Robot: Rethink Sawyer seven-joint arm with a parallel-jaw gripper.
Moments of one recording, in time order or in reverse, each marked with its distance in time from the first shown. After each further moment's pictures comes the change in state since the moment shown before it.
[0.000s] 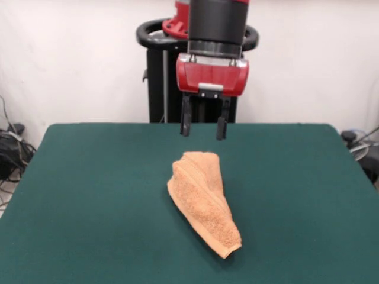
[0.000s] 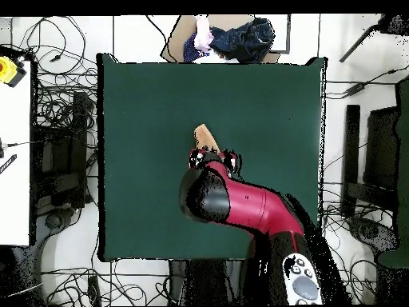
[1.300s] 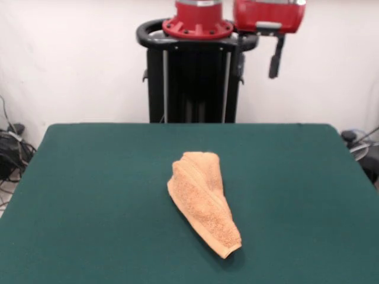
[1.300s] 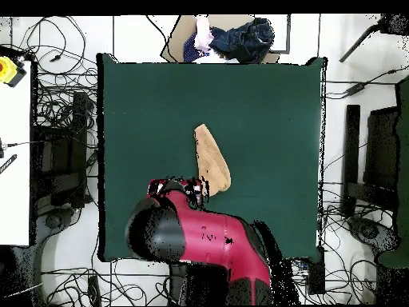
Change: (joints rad) arm 0.170 -0.231 -0.066 0.107 0.030 0.211 0.000
